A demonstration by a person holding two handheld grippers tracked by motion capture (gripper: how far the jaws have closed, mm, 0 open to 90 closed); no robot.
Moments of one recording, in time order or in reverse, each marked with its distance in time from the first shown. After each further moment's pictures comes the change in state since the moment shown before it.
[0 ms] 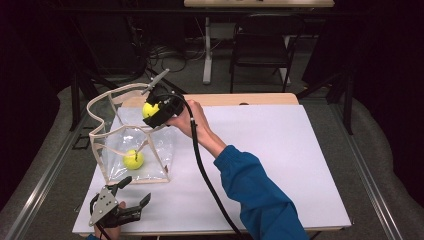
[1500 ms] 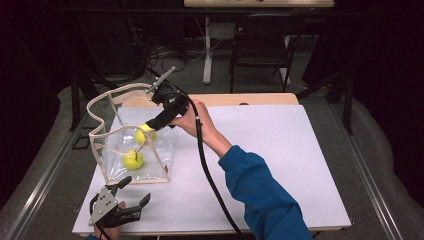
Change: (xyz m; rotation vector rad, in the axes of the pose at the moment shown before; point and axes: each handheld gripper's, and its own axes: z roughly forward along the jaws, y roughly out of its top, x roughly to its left) left arm 0.000 0.000 0.000 -0.001 0.001 -0.001; right arm -0.005 -0.005 -0.014 0.002 0.053 0.035
